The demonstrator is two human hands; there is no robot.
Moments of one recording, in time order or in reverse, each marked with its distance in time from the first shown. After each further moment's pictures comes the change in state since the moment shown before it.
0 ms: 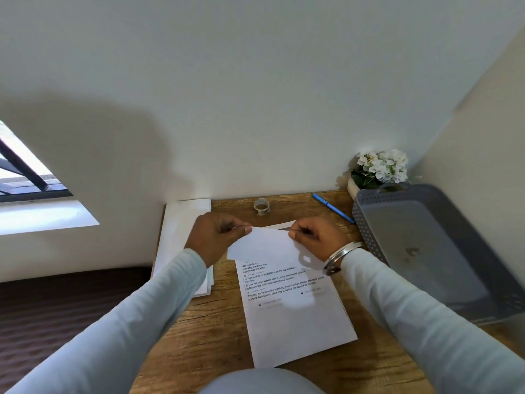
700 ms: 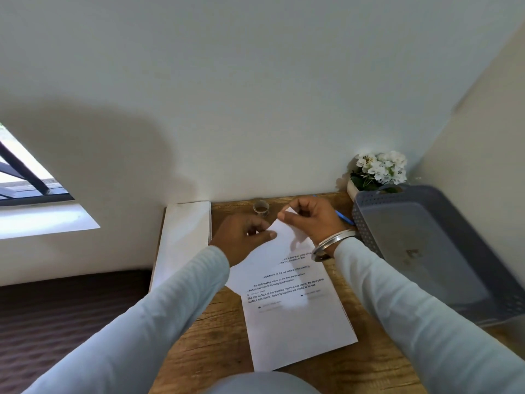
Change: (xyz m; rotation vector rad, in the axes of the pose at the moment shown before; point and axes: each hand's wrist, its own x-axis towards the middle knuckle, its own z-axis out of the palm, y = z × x) left_hand 0.007 0.026 0.029 0.036 -0.199 0.116; right_hand 0.019 -0.023 -0.003 0.565 0.226 0.020
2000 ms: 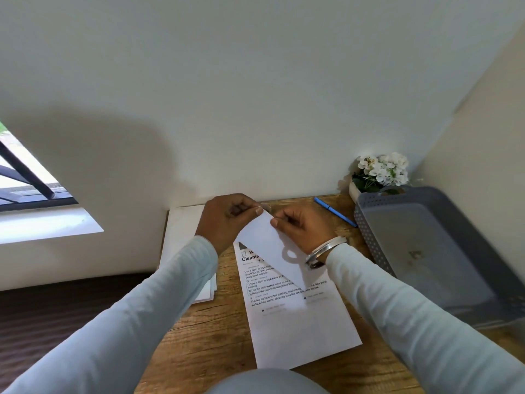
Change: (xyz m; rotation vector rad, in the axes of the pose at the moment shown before) left_hand 0.003 0.023 -0.030 -0.085 0.248 0.073; right_hand -0.003 -0.006 0.018 -0.394 -0.091 -0.149
